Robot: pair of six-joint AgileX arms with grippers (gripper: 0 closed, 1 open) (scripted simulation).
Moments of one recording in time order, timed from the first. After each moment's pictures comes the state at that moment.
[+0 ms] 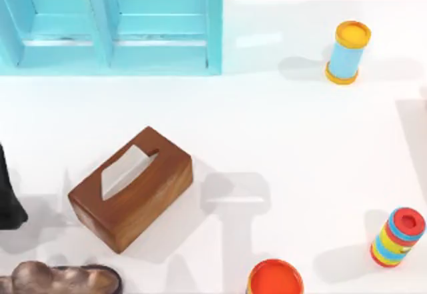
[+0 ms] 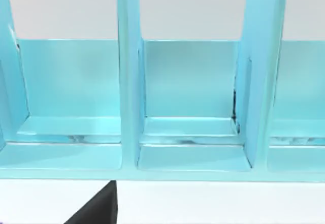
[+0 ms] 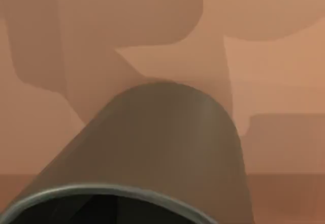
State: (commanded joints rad) left arm 0.00 0.00 0.00 0.00 0.00 0.00; right arm -0.70 1.64 0.94 -0.87 0.00 -0.69
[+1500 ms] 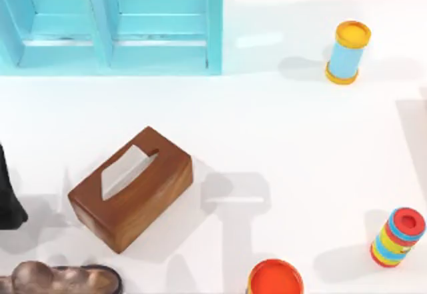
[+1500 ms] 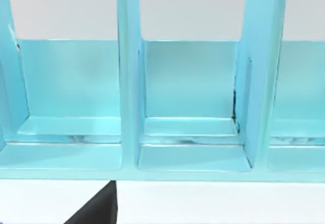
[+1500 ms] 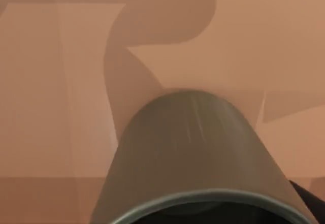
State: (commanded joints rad) left arm 0.00 0.00 0.00 0.00 0.00 0.00; right arm -0.70 1.64 0.93 -0.86 0.00 -0.69
